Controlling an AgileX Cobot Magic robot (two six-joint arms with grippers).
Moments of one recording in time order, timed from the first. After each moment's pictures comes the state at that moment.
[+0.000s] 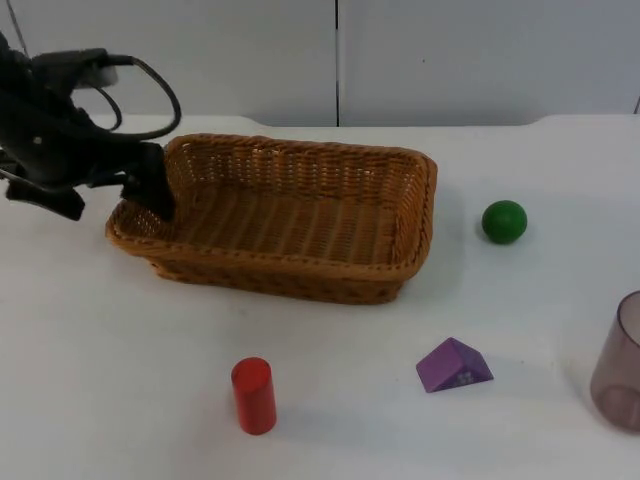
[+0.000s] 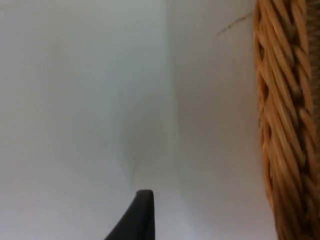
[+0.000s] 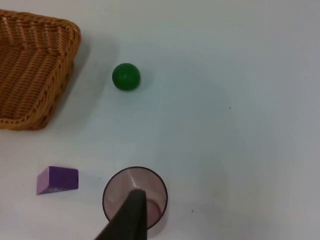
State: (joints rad) right arm 0.06 0.71 -0.71 0.03 0.79 -0.01; left arm -0.02 2.15 -1.38 -0.50 0.58 0.56
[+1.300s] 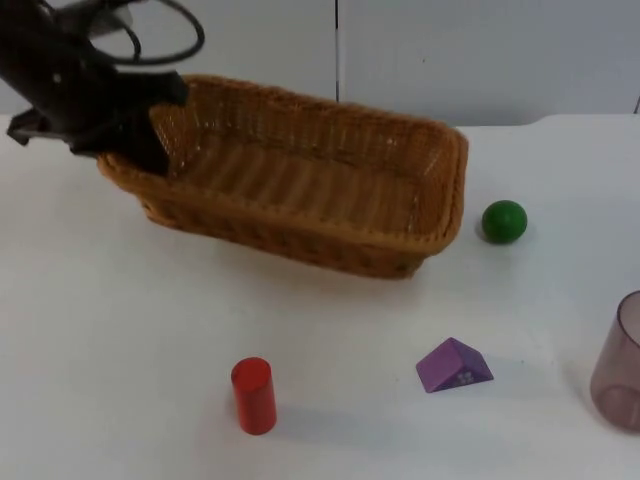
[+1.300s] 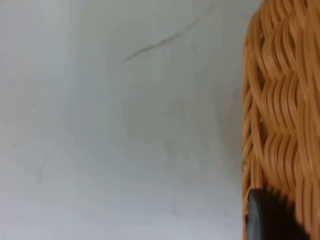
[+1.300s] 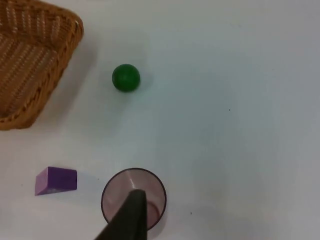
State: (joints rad) right arm 0.06 0.71 -0.71 0.03 0.79 -0.03; left arm -0.06 2.04 -1.44 -0.55 0.76 0.39
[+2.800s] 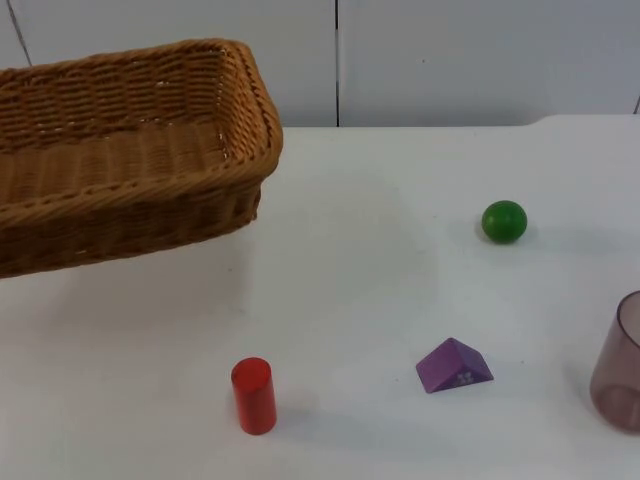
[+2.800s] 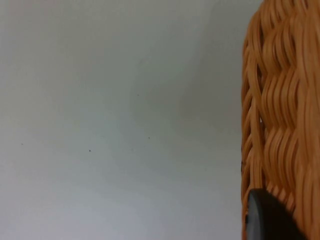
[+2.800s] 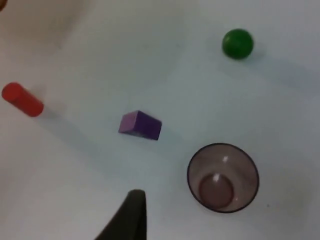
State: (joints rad) right arm 0.06 0.92 -0.80 0.39 0.90 -0.52; left arm 0.53 1.42 -0.75 -0.82 0.82 0.62
